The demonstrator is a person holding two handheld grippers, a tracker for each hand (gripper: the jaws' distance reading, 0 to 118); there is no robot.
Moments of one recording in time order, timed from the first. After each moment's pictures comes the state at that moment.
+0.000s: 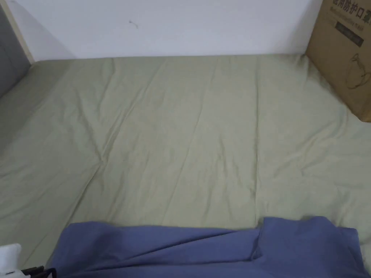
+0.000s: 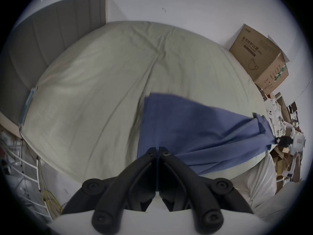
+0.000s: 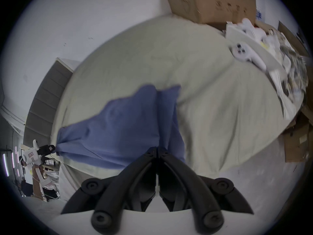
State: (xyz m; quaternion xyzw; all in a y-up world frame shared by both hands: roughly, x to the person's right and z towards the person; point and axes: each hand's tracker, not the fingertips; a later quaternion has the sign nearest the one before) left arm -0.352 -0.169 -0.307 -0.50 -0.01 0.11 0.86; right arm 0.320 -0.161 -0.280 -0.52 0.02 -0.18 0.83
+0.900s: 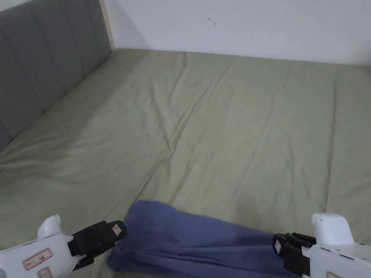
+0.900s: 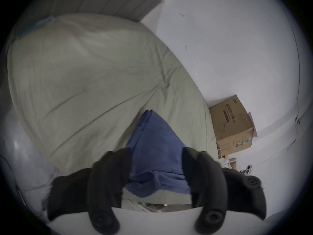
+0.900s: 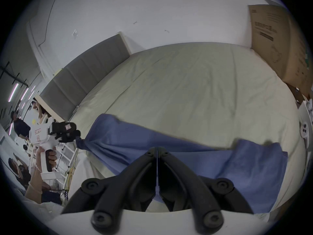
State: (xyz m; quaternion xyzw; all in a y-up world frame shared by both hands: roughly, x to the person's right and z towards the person) left arm -0.410 -0.195 -0.273 -0.35 -0.02 0.43 0.83; right arm 0.059 -0.127 -0.353 -0.42 0.25 -0.05 0.87
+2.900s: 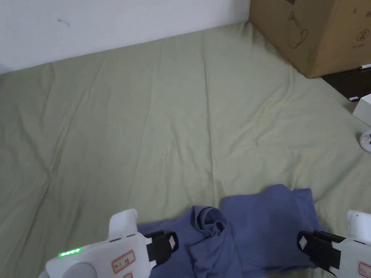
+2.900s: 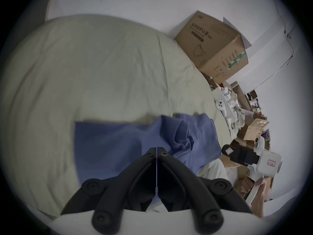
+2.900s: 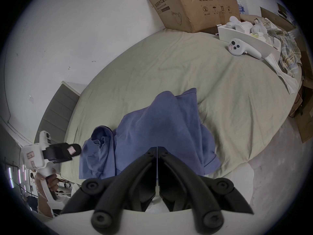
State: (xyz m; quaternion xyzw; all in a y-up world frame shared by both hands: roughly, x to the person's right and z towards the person) left arm -0.095 -0.169 -0.382 -0.51 -0.25 0.18 0.80; right arm 0.281 -0.164 -0.268 -0.42 0.00 -0.26 0.87
